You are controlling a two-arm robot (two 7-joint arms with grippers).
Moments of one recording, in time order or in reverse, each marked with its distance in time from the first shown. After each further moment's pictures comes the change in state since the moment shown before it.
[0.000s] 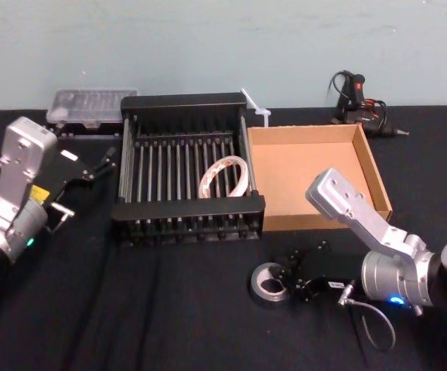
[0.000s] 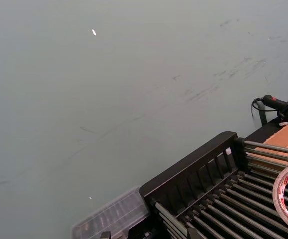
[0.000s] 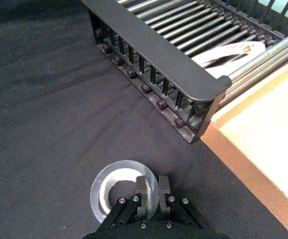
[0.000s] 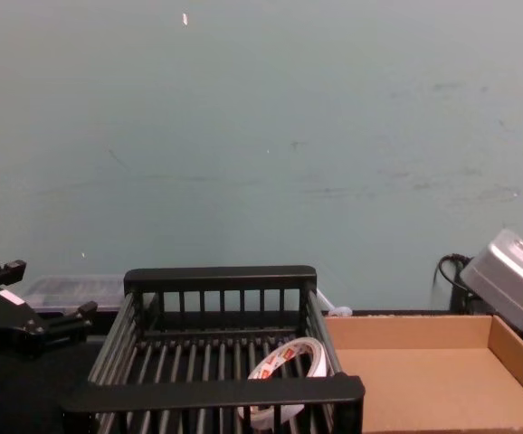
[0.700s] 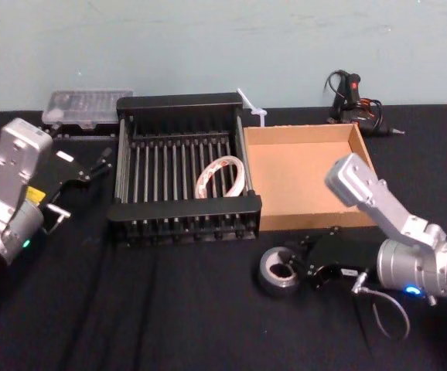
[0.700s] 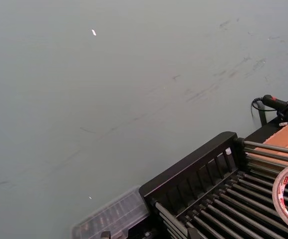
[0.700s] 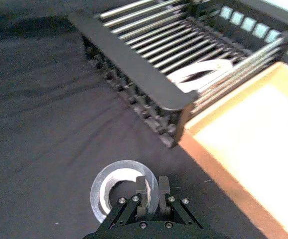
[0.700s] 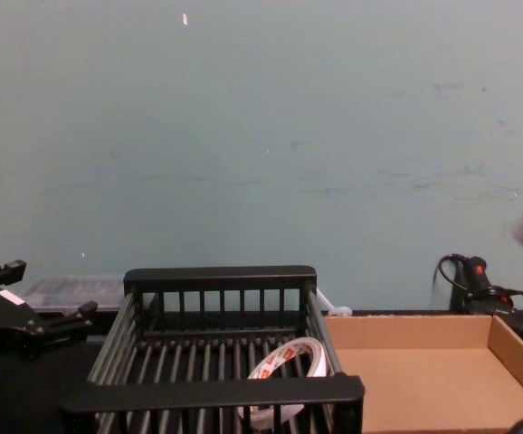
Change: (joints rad) left arm 0.000 0.000 0.000 0.000 0.000 0.000 0.000; right arm -0.028 0.043 0.051 -0.050 0.035 -0.028 -0.005
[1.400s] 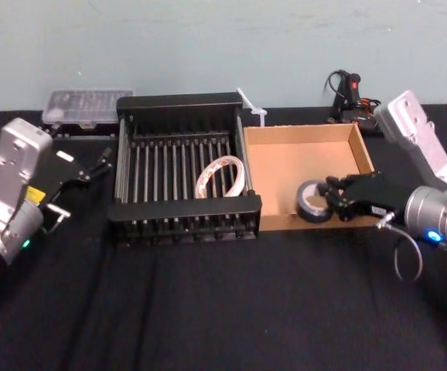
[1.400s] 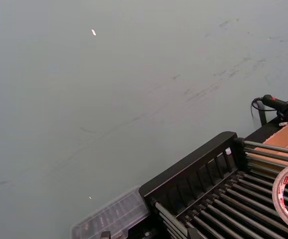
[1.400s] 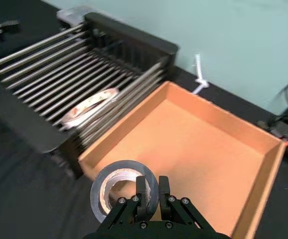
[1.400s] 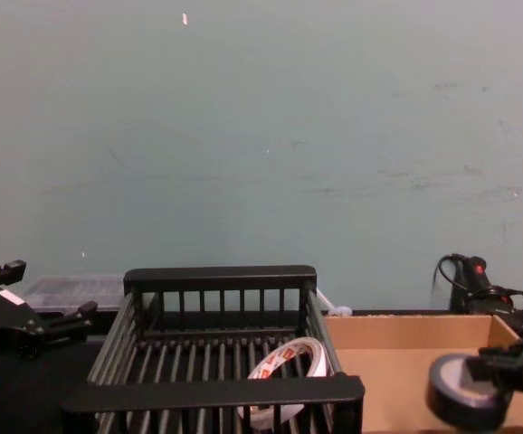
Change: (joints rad) left arm 0.000 0.000 0.000 0.000 0.000 0.000 0.000; right arm 0.046 -0.057 0.136 0.069 0.045 0.031 -0.140
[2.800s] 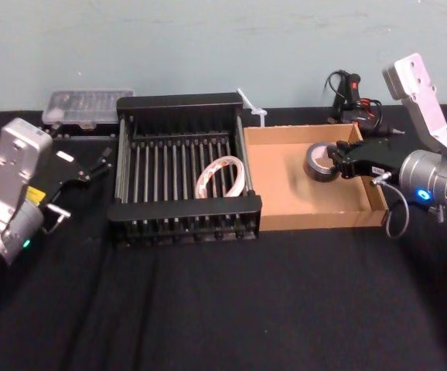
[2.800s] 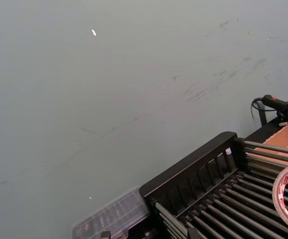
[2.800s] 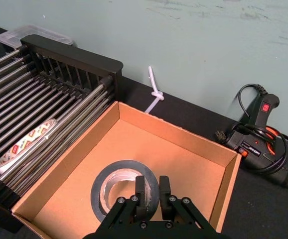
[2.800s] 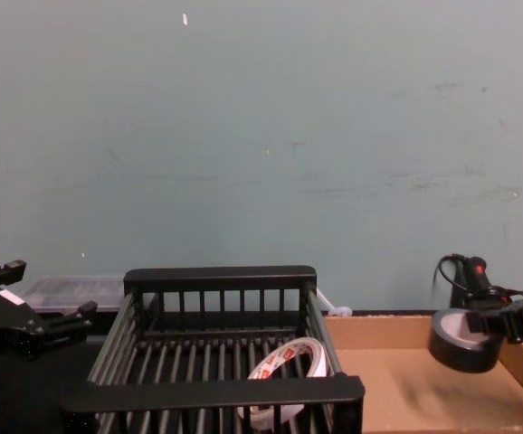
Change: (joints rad) left arm 0.000 0.000 0.000 0.000 0.000 0.000 0.000; right arm 0.150 -0.127 0.035 0.219 -0.023 0.006 -0.043
